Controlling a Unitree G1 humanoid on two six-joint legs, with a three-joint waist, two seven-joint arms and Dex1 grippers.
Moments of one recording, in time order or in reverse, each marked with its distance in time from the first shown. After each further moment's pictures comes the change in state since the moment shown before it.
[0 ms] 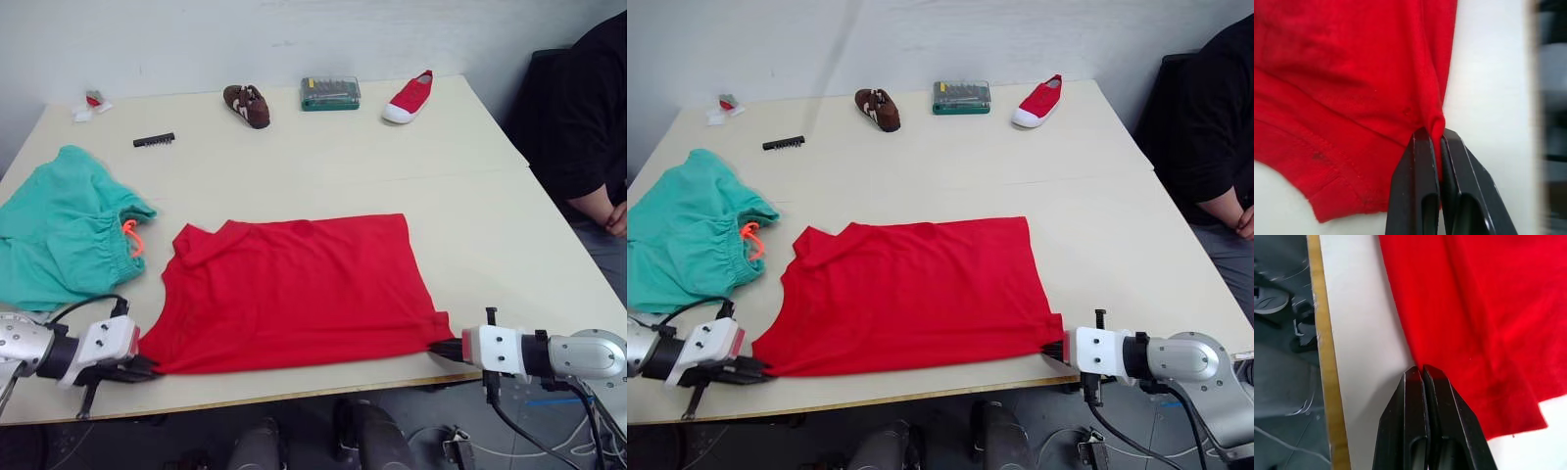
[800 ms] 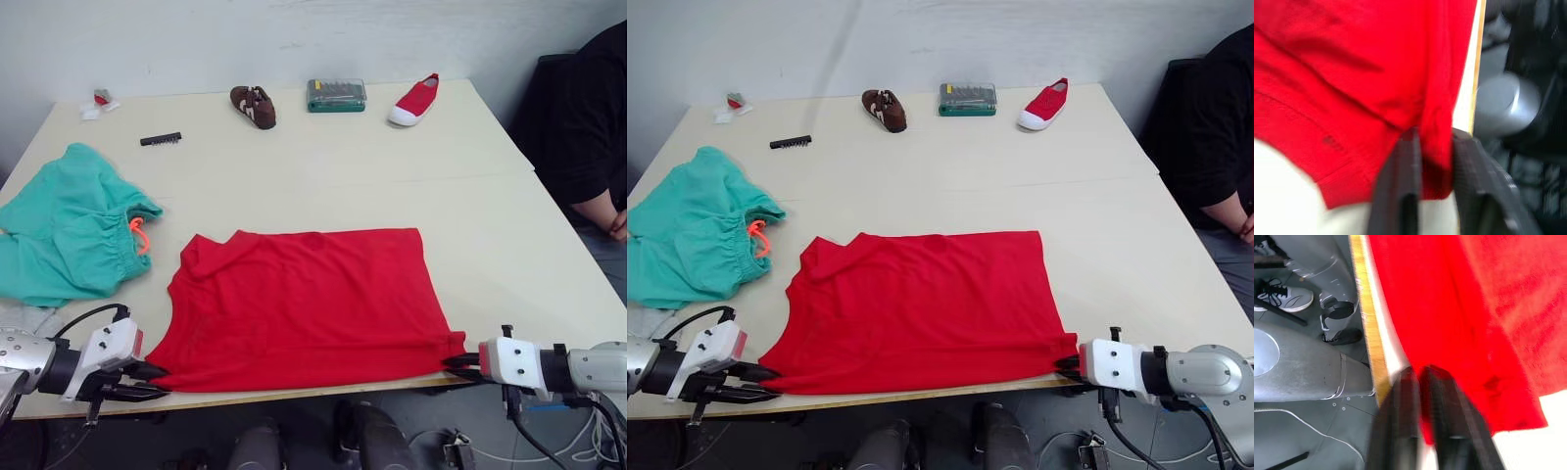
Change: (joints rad) left arm 0.075 -0.018 0.082 -0.151 -0.087 0.251 0.029; right arm 0.121 -0.032 -0.083 -0.028 0.058 0.057 0.044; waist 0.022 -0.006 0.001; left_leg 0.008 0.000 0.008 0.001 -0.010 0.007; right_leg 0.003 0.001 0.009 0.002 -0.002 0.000
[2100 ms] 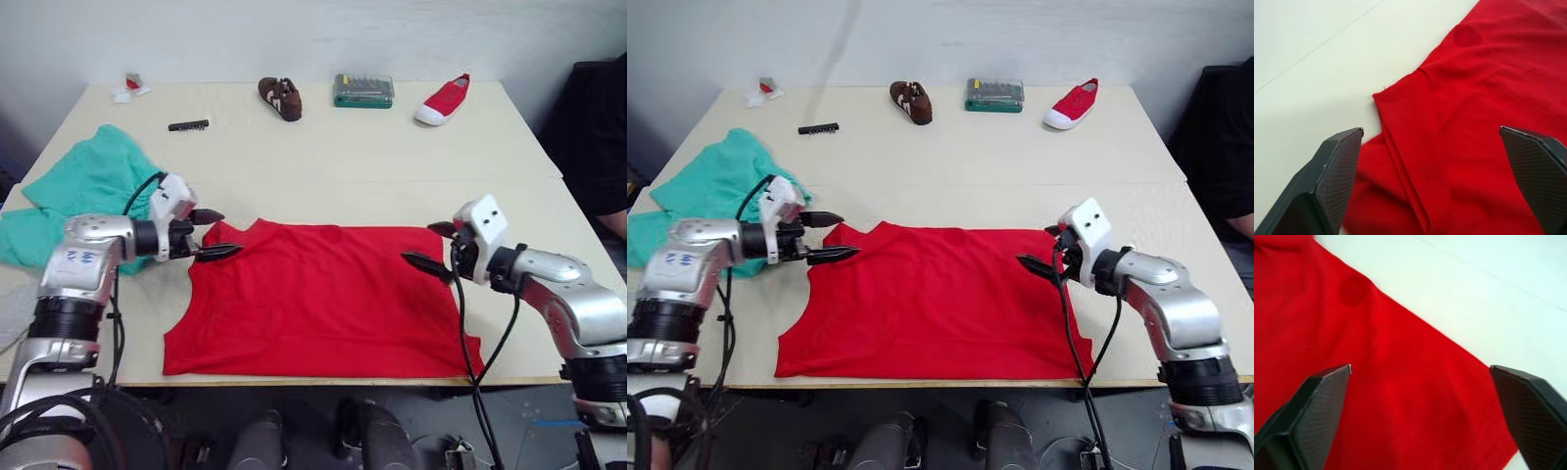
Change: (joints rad) left arm -1.002 -0.395 -0.296 0.561 0.149 0.116 0.299; right arm -0.710 0.305 0.135 0.204 0.173 0.661 -0.446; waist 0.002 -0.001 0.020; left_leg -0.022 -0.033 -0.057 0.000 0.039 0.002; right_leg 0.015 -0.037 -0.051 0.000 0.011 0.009
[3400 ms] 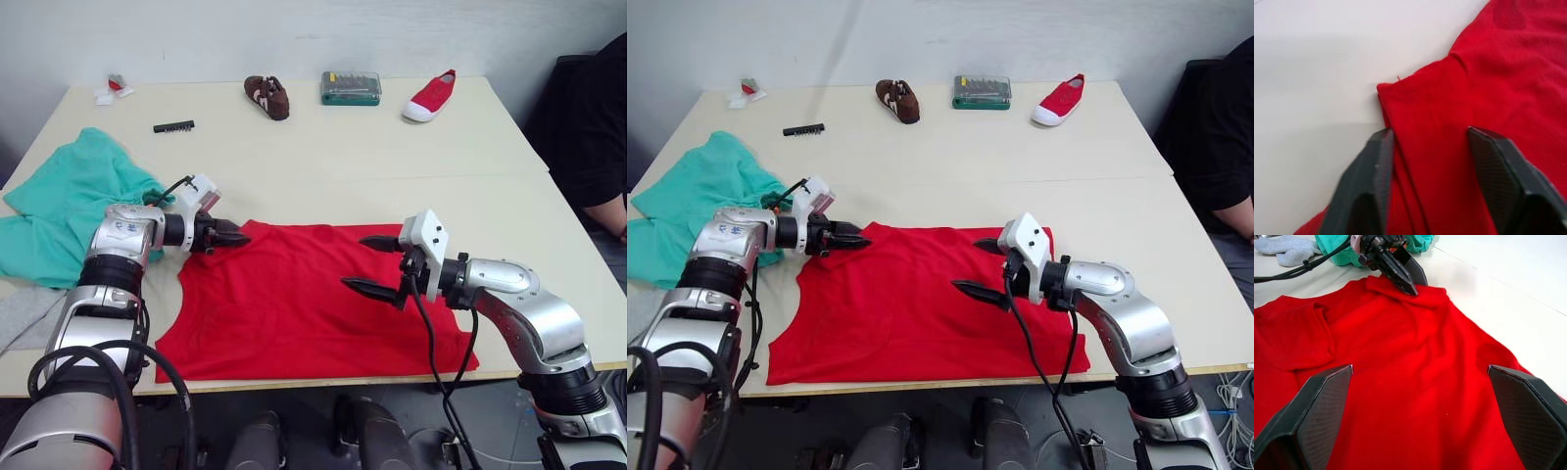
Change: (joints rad) left arm -0.304 -0.127 -0.045 0.486 0.171 0.060 -0.056; right arm 0.046 0.123 0.078 -0.277 0.080 0.032 0.141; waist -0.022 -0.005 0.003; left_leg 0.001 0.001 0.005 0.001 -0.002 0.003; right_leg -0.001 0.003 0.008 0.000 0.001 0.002
